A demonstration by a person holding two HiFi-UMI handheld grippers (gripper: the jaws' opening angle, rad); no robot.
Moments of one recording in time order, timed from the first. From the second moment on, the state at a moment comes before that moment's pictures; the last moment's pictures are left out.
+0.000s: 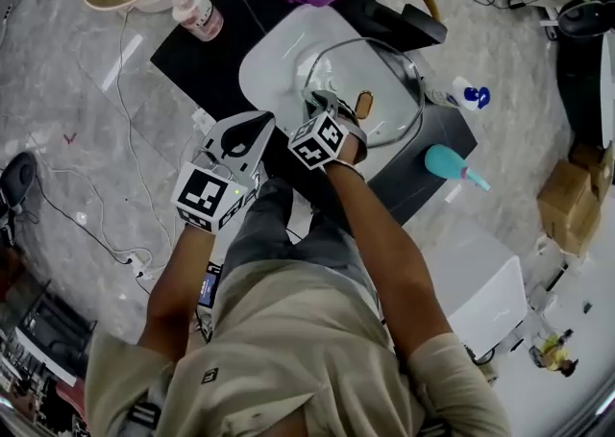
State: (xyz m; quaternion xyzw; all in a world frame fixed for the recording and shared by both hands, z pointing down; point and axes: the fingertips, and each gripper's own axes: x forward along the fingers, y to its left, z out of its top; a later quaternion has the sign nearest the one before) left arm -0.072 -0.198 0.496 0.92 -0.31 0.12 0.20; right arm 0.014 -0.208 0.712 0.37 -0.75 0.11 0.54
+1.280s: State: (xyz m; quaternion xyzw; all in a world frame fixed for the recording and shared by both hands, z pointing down) left arm -0.091 -0.217 0.498 0.91 -0.34 0.11 0.21; right arm 0.080 -0.312 0.660 0.42 -0.73 0.12 0.52
